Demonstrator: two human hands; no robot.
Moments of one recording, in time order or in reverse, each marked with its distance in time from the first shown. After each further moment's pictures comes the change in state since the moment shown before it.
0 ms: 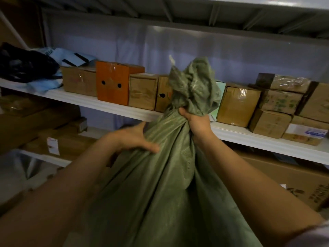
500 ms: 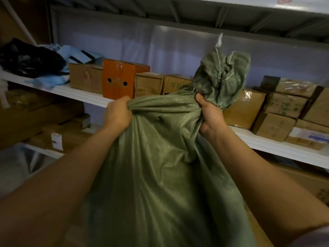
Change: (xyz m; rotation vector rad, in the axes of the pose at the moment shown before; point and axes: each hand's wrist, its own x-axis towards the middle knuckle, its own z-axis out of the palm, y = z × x) left_hand 0.009 -0.011 -0.032 0.140 0.894 0.035; right_hand 0.012 -0.022 0.004 0.455 -0.051 0.287
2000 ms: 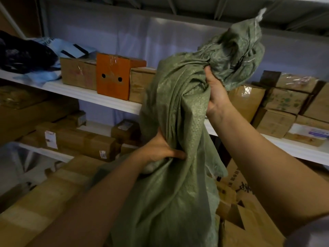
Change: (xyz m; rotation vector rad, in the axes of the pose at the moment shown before) left_hand -0.061 0.022 0.100 -0.612 -0.681 0.091; right_hand 0.003 -0.033 0.025 0.167 -0.401 0.096
